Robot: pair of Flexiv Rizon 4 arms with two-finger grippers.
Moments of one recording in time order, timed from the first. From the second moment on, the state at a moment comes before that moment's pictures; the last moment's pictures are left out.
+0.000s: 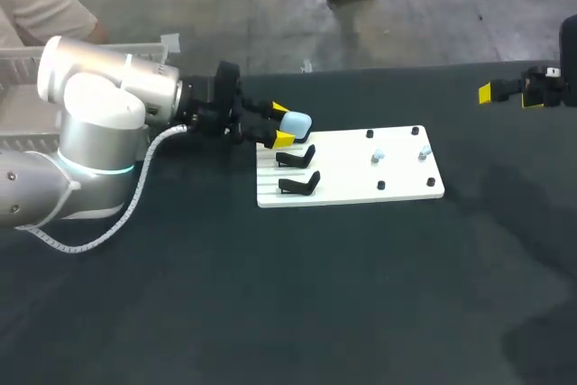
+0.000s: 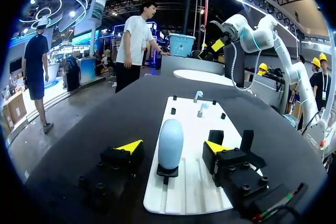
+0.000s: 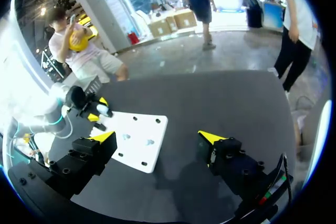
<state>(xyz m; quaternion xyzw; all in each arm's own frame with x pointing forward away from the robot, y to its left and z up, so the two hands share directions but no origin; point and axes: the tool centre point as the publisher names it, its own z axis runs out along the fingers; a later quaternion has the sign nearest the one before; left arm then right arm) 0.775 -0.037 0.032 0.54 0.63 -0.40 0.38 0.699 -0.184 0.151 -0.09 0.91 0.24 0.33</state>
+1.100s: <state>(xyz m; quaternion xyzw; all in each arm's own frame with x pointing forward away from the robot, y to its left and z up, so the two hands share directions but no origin) 0.776 -0.047 0.023 0.54 0.63 -0.42 0.37 0.699 -0.184 0.151 -0.09 0.91 0.24 0.33</state>
